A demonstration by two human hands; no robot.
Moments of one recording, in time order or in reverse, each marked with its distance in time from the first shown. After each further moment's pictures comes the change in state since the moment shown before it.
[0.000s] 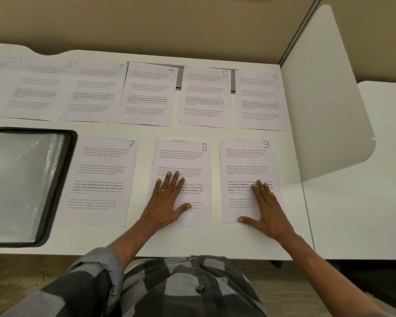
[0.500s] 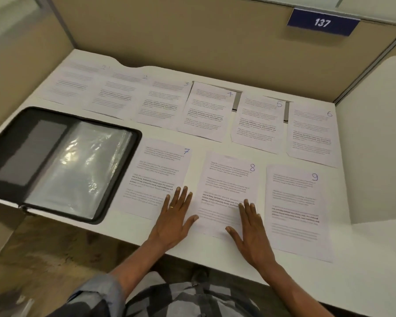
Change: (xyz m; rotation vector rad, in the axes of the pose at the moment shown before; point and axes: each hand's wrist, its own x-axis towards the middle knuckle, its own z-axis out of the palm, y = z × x) left_hand -0.099 -0.045 -0.028 -0.002 0.103 -0.241; right_hand 0.014 -0.173 0.054 0.038 0.064 -0.107
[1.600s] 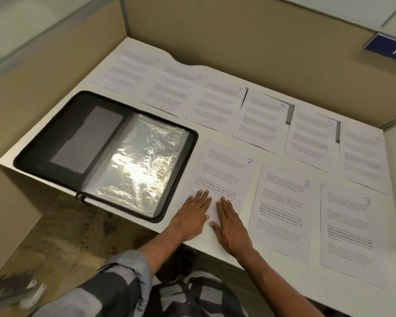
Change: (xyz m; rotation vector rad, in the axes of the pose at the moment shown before) left_hand -0.019 -0.156 -0.013 0.028 -0.173 0.095; right_hand 0.067 -0.220 0.100 -0.142 -0.245 -0.111
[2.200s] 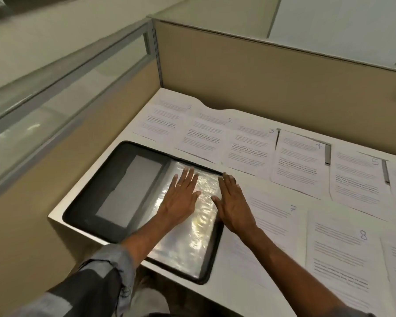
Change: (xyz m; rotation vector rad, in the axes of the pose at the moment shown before) left_hand 0.016 -0.202 -0.159 -0.015 0.428 -0.145; right_hand 0.177 -0.154 -0.106 0.074 0.363 -0.224
